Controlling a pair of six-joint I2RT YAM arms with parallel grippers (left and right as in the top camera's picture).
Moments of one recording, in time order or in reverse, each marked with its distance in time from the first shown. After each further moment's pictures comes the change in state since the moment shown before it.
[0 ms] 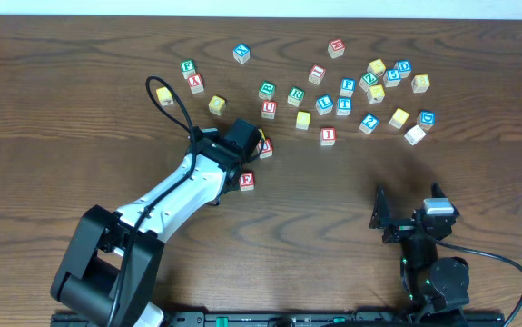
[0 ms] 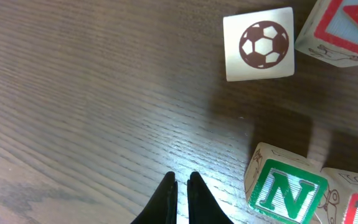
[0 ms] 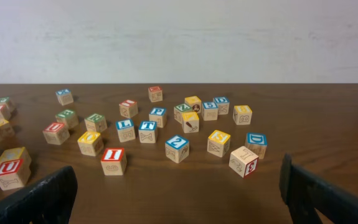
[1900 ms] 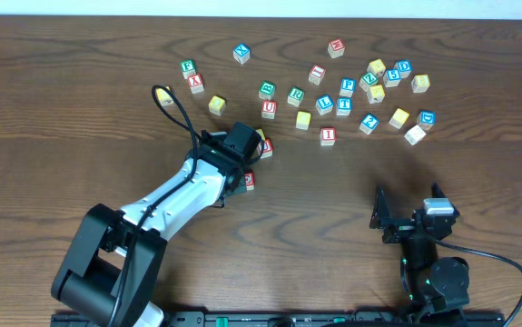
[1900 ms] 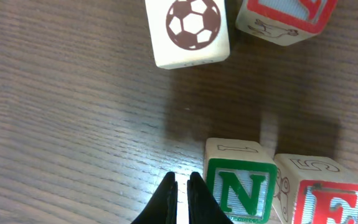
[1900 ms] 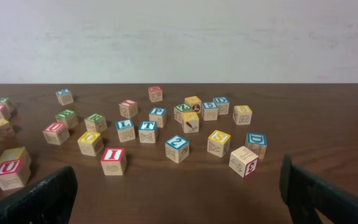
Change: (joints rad) left arm 0.000 0.003 -0.056 0.134 0.130 0.050; right arm 0.000 0.000 0.000 0.000 0.000 0.000
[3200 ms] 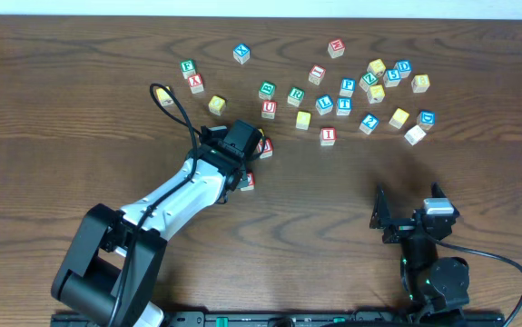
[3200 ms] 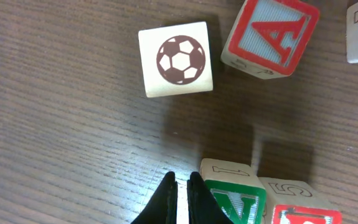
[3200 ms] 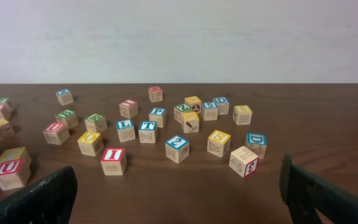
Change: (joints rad) left arm 0.000 0.000 0.000 0.063 -0.023 -0.027; right arm 0.000 0.000 0.000 0.000 0.000 0.000
